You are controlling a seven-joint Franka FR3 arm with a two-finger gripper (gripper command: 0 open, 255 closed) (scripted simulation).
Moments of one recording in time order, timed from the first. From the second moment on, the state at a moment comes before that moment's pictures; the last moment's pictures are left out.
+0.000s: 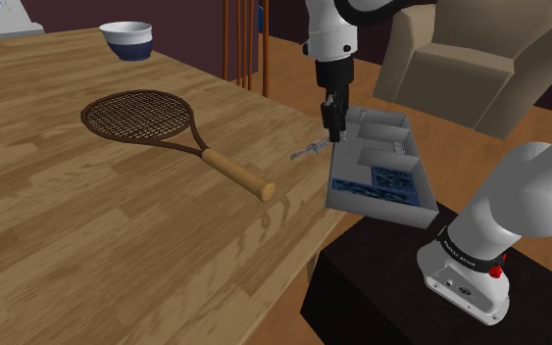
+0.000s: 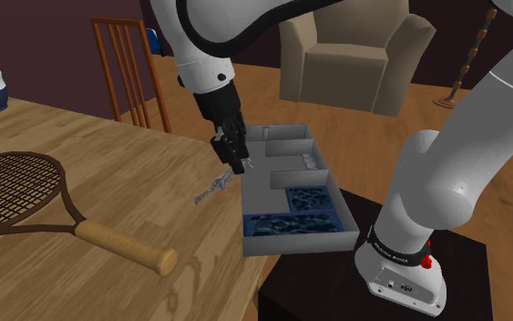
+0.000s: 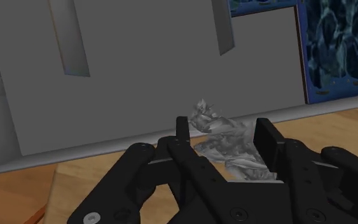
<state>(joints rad) 0.16 -0.32 0.29 -2.18 0.10 1.59 -0.05</state>
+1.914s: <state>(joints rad) 0.21 -0.22 0.40 -2.16 -0.04 1.71 -0.01</state>
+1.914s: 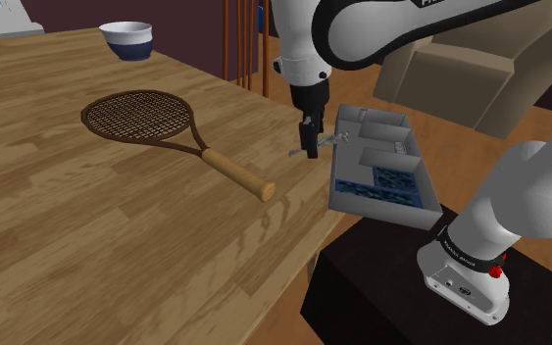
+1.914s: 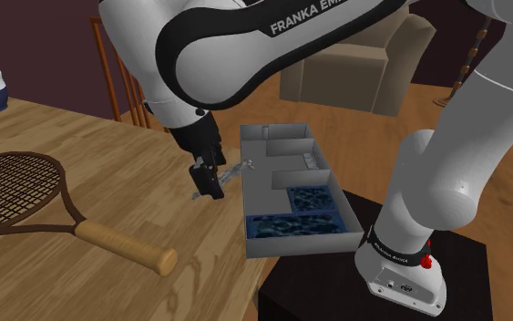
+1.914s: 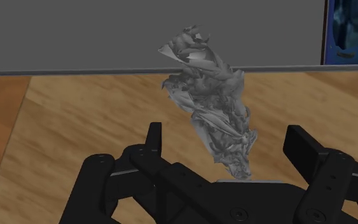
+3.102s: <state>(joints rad) 0.21 -0.23 0.40 -2.15 -0.04 1.70 -0.01</state>
